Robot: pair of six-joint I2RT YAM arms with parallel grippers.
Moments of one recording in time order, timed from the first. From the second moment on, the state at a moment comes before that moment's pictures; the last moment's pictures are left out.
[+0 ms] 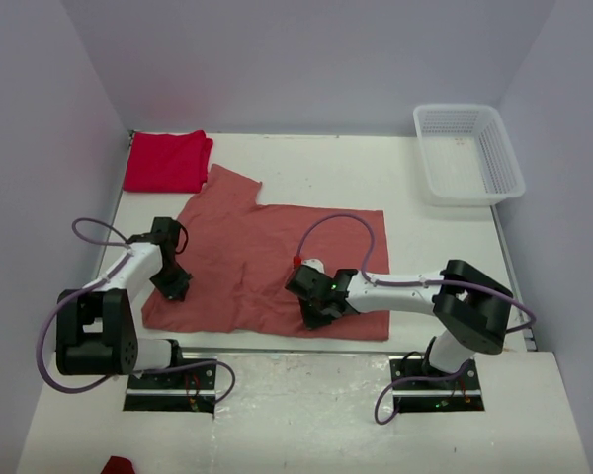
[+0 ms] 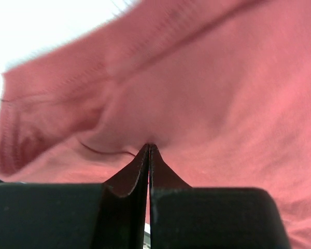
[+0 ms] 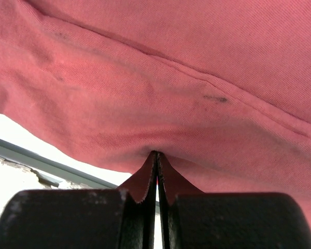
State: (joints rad) left arm 0.00 1.35 0.70 -0.83 -0.21 -0.81; right arm 1.13 1.63 0.88 -0.48 0.08 0.83
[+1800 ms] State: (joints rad) left arm 0.06 1.19 1.04 -0.69 -0.08 -0.61; right arm 0.25 2.14 1.91 -0.95 0.06 0.50
